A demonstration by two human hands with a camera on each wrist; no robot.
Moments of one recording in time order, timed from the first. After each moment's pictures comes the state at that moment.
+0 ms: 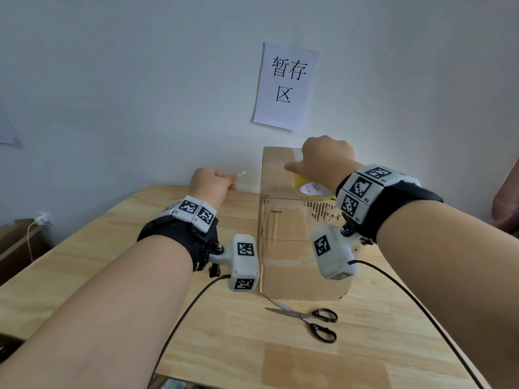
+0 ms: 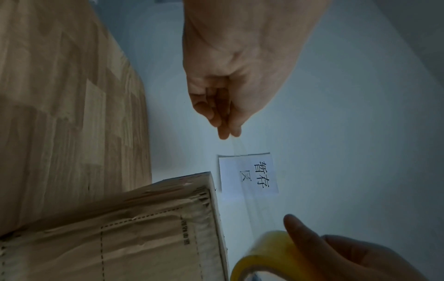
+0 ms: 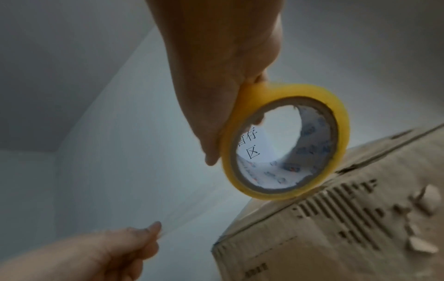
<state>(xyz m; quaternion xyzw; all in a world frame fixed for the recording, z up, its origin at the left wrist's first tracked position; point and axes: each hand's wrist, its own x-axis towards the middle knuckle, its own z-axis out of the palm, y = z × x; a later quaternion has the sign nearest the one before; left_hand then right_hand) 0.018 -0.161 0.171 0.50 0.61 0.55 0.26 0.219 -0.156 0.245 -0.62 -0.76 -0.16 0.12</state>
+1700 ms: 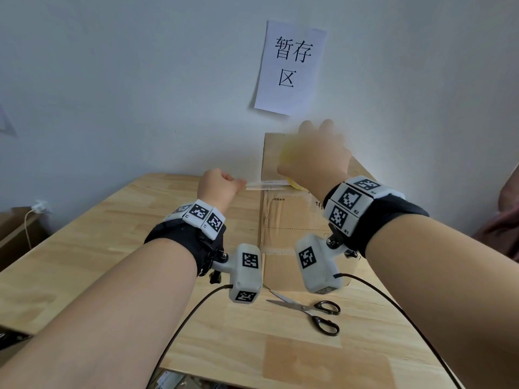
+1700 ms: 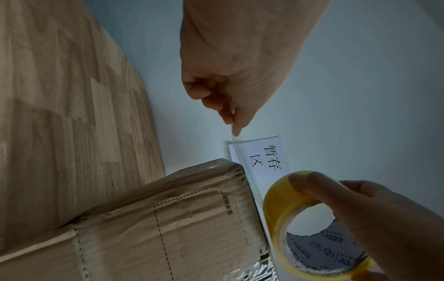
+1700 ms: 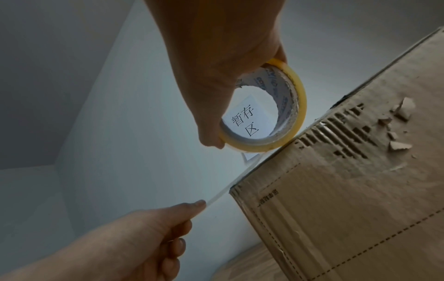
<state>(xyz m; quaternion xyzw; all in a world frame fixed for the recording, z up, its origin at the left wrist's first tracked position) 0.021 -0.138 0.135 0.53 0.65 0.50 0.21 0.193 -0.152 0.208 -0.67 -0.70 -0.09 0.25</state>
